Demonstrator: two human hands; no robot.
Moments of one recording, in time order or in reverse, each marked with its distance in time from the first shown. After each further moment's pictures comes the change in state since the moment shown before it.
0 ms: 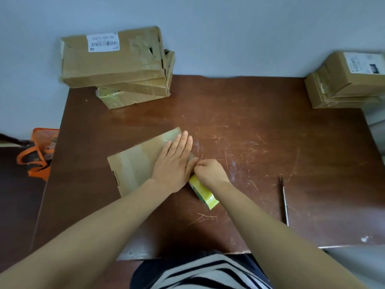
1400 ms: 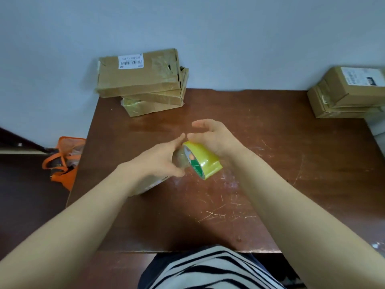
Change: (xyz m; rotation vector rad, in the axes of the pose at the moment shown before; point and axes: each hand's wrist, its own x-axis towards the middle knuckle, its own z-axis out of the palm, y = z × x) left_hand -0.024 -0.044 -0.103 -0.601 -0.332 -0.127; right_hand -0.058 -0.086 -0.046 0.318 -0.119 -0.279
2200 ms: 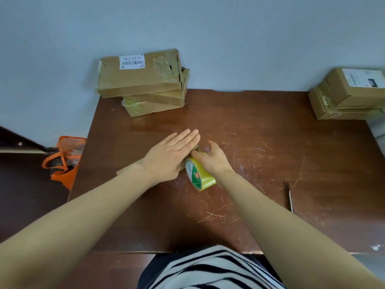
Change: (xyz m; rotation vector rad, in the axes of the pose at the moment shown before) left_hand 0.013 -0.014 0.016 0.761 0.302 0.467; right_hand 0.031 0.073 0.017 -0.114 0.155 0.110
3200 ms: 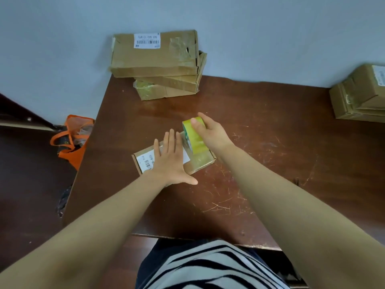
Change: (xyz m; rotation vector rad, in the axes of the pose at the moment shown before) left_hand -0.020 0.024 0.068 -0.243 -0.264 -0.676; right_hand 0.014 -0.034 0.013 -0.008 -0.174 -0.176
